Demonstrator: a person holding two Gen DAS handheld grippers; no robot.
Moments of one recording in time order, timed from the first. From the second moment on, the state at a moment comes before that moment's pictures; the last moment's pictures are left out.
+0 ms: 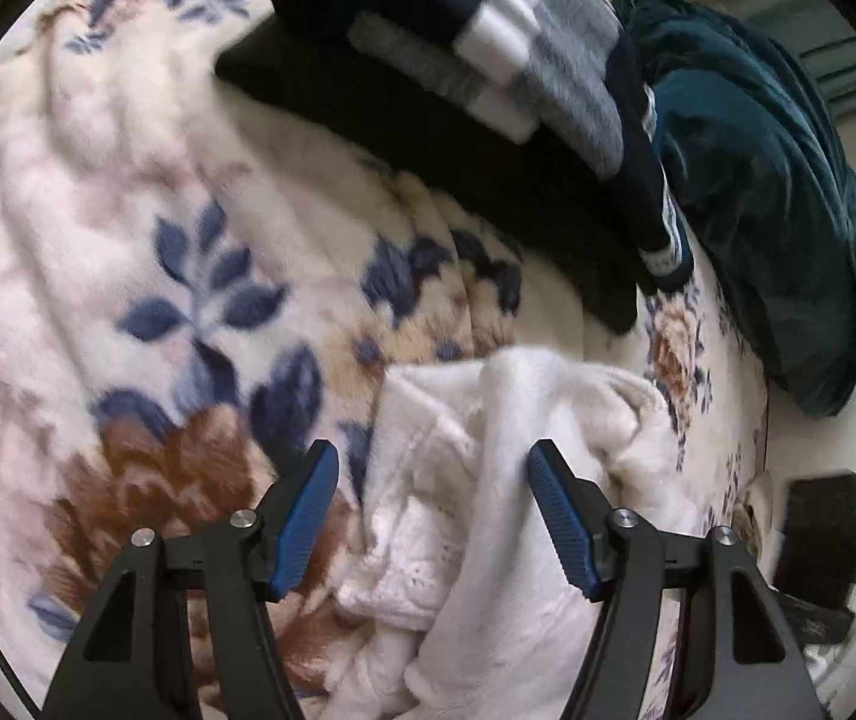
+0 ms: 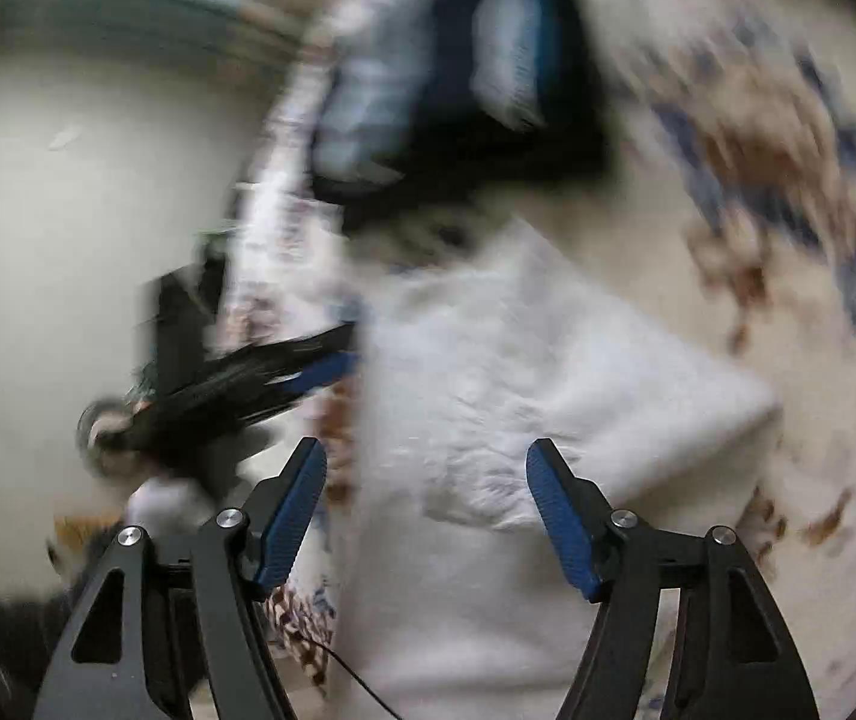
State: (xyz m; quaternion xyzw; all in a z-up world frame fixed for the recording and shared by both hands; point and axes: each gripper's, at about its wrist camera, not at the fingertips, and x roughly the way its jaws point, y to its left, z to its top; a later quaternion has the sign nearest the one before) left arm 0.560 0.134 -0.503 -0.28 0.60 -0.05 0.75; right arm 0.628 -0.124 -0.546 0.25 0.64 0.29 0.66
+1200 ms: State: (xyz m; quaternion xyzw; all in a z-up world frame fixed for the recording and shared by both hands) left arm 0.543 0.126 -0.486 -0.24 0.59 -0.07 0.77; right arm 0.627 -0.111 -0.478 0.12 0.60 0.20 0.77
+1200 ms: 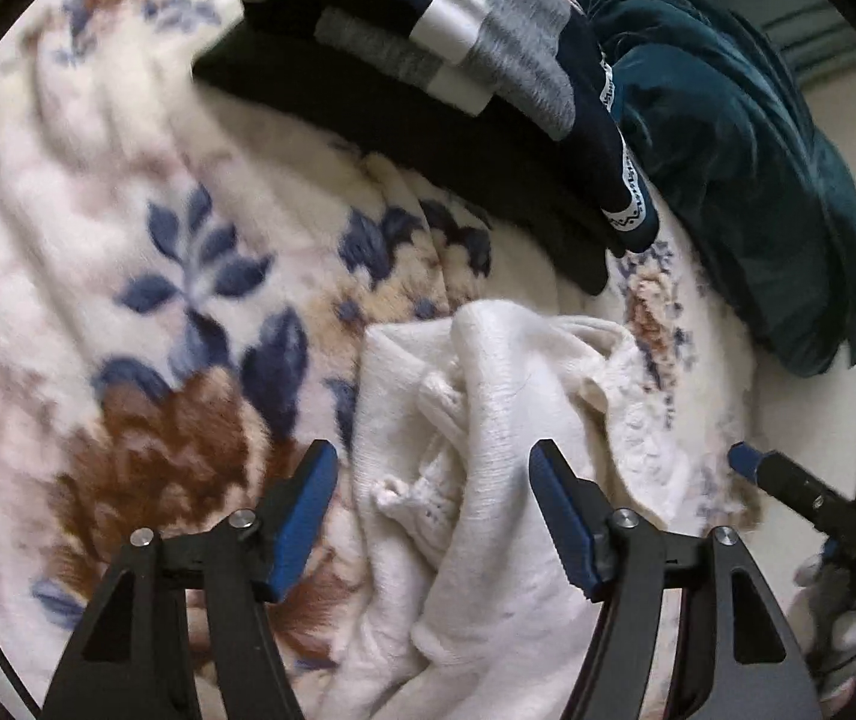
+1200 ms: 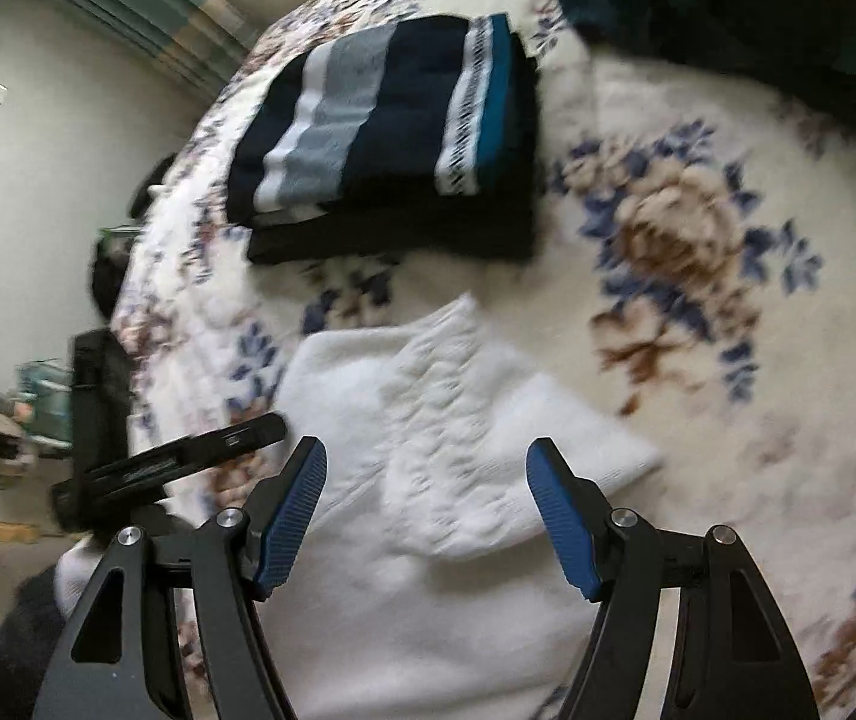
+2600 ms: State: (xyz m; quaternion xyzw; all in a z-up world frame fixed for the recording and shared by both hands) left arm 0.217 0.128 -0.494 -0.20 0.65 -0.02 0.74; right arm 0.230 -0.136 -0.584 0.29 0.75 0.05 0.59
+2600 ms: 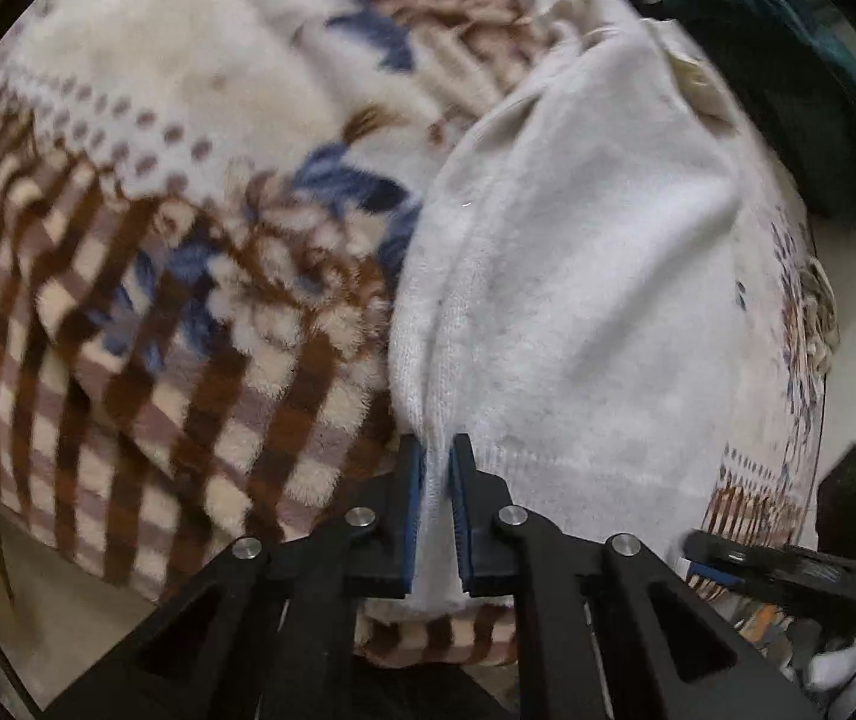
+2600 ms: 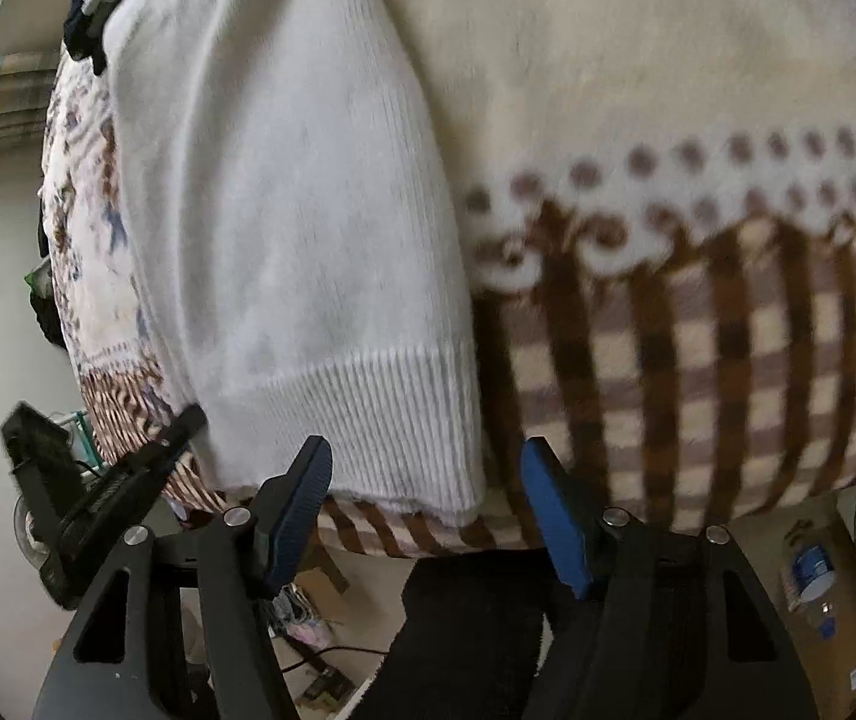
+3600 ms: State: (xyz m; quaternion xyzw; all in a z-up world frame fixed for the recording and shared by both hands) left arm 0.206 0.169 -0.522 -0.33 0.63 -0.06 0.70; right arm 0.224 -0.130 -0.592 0.30 0.76 0.06 0.58
